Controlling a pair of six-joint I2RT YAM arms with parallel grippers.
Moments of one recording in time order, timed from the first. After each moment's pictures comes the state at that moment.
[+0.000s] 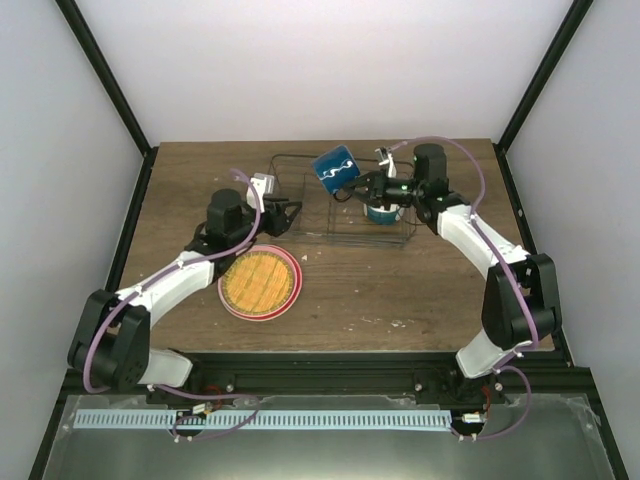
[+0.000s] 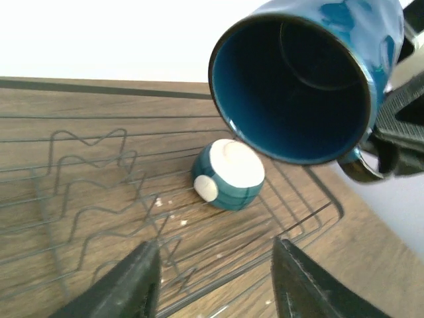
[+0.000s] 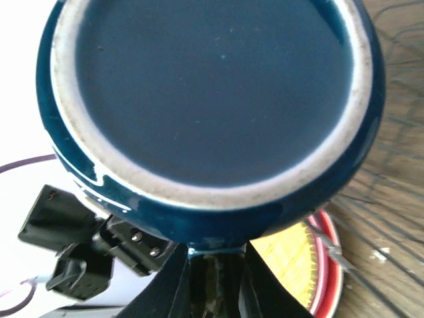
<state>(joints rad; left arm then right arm) -0.42 1.39 0.79 0.35 0.40 -0.39 0.27 1.59 1.16 0.09 -1.01 0.84</state>
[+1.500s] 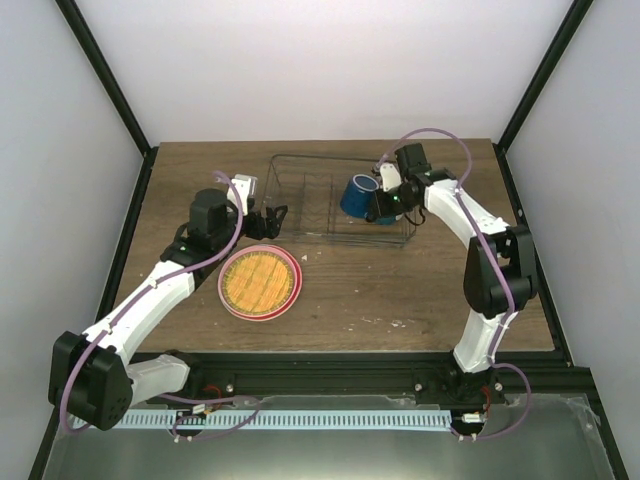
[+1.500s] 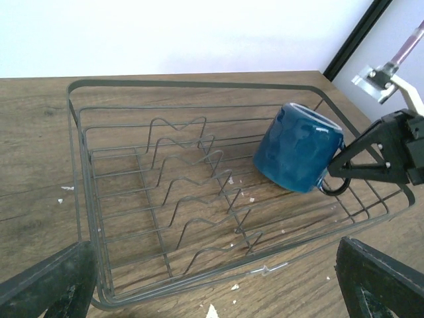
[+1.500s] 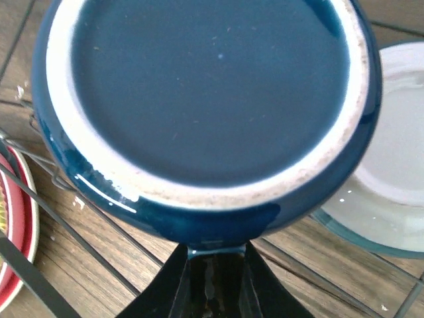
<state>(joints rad) -0.40 1.17 0.84 -0.05 0.20 -0.25 0.27 1.81 1.47 -0.69 -0.38 0.03</state>
